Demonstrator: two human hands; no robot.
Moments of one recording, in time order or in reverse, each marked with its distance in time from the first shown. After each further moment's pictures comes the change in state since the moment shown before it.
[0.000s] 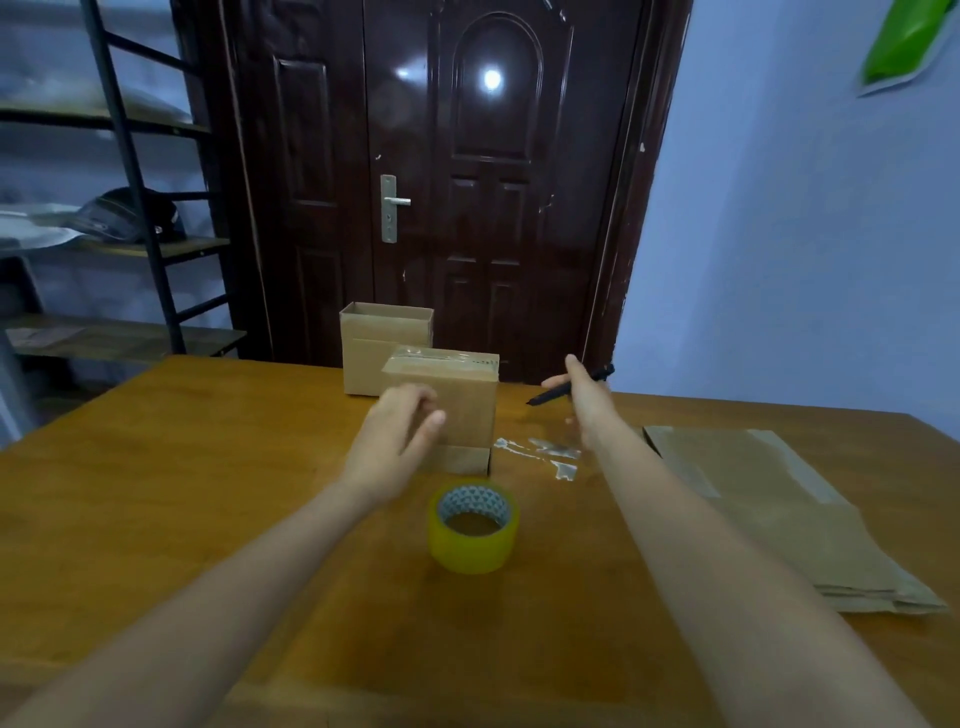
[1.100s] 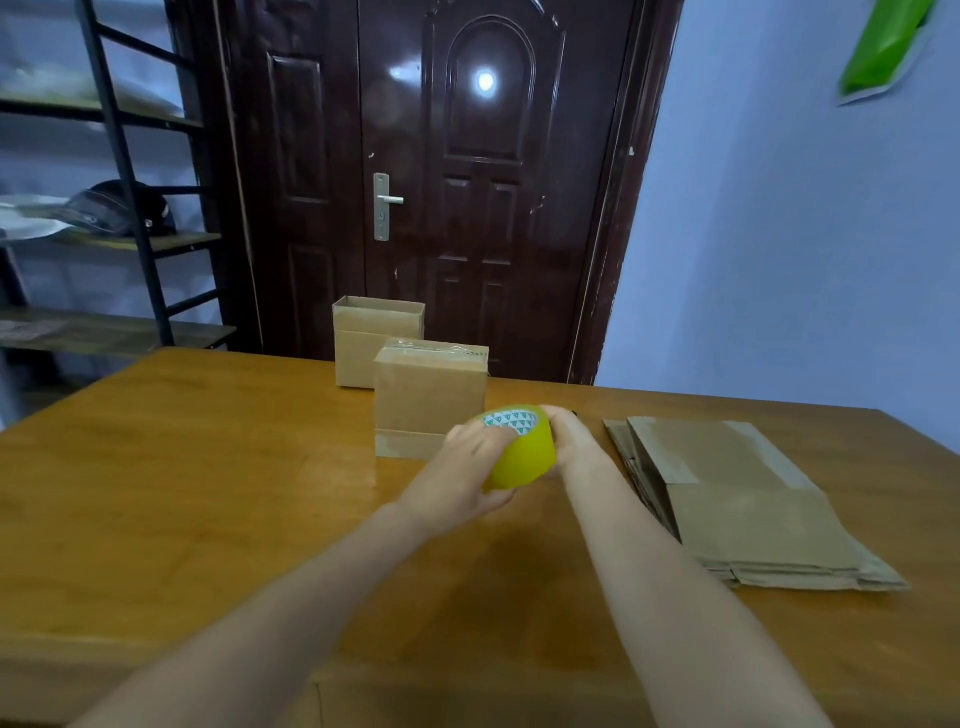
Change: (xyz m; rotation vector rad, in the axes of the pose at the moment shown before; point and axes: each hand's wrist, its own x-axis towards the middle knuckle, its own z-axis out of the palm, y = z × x) left_hand -0.021 0.054 0.048 0.066 -0.079 0.379; right_hand -0.044 0.023 0.001 0.401 -0.347 0.505
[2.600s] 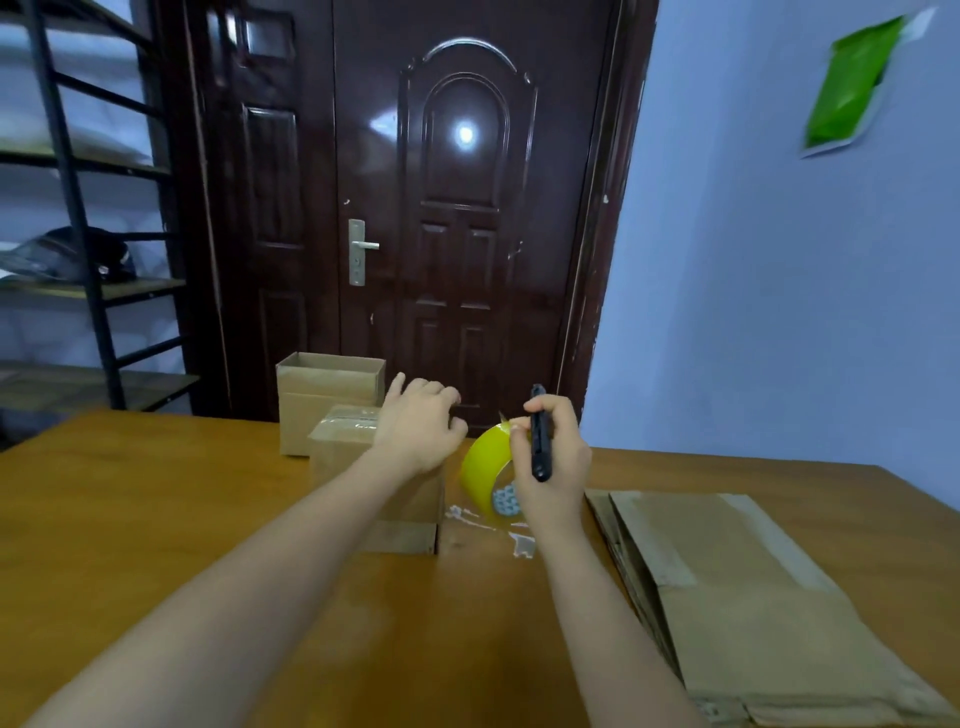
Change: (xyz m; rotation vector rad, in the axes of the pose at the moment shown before) left_hand 0.131 -0.094 0.022 0.376 -0.146 -0.425; right_hand 0.013 -0.029 0.000 -0.598 0.433 -1.533
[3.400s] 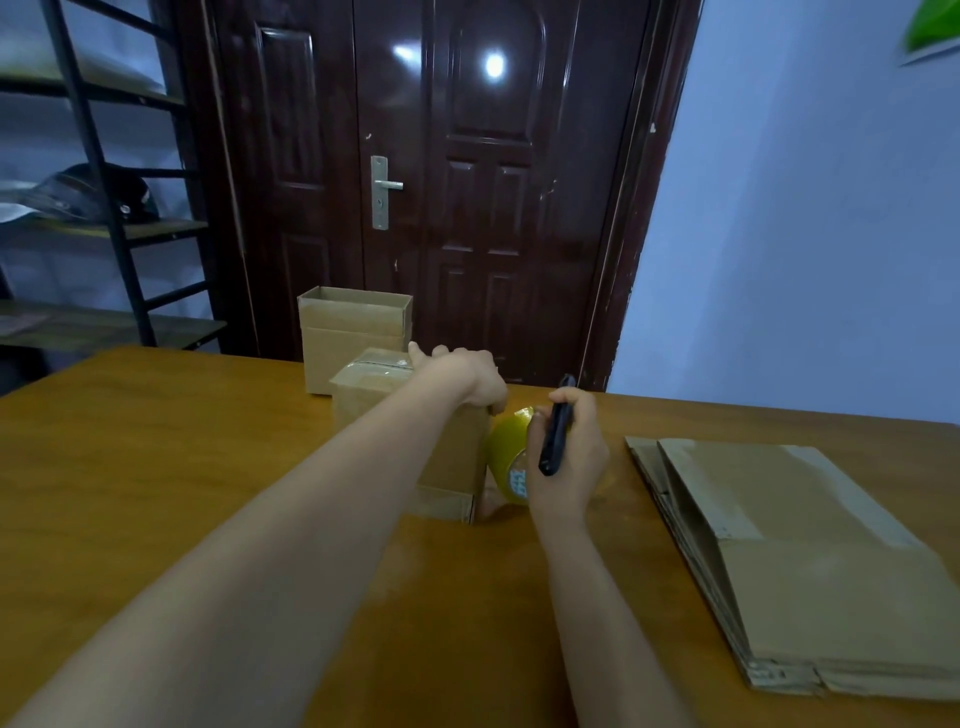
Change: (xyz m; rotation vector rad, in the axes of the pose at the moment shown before) left_hand 0.006 0.023 -0.014 0.116 -0.701 -0.275; right_hand -0.052 0.024 0.031 -0.001 0.065 0.233
